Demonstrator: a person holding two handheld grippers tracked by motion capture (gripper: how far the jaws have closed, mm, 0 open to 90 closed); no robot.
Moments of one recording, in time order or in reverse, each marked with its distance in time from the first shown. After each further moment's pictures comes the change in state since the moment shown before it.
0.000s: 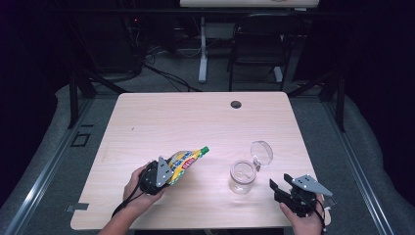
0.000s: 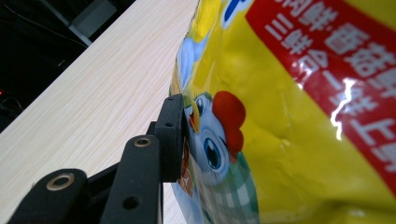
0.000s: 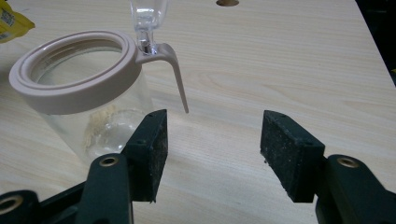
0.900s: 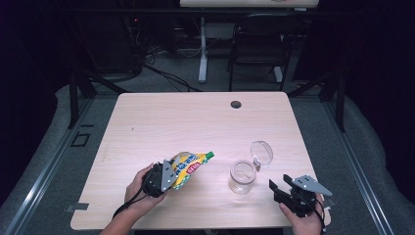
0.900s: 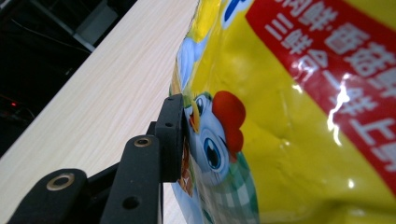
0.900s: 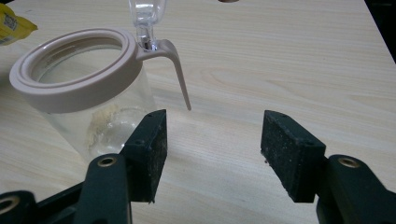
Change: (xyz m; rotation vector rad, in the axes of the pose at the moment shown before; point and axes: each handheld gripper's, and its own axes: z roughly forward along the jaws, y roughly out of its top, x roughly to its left) left arm -0.011 0.005 -0.001 0.013 0.027 0.082; right arm -0.001 -0.002 0.001 0.012 0.013 0.017
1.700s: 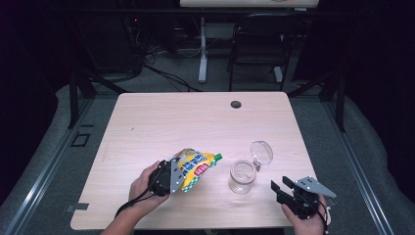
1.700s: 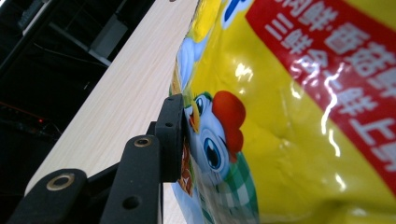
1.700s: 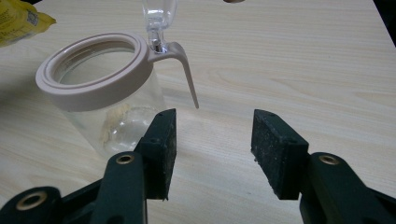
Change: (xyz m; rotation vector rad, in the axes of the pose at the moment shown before) left arm -0.008 0.019 0.001 -0.003 0.048 0.093; right arm 0.000 0.001 -0.009 -0.001 0.029 0.022
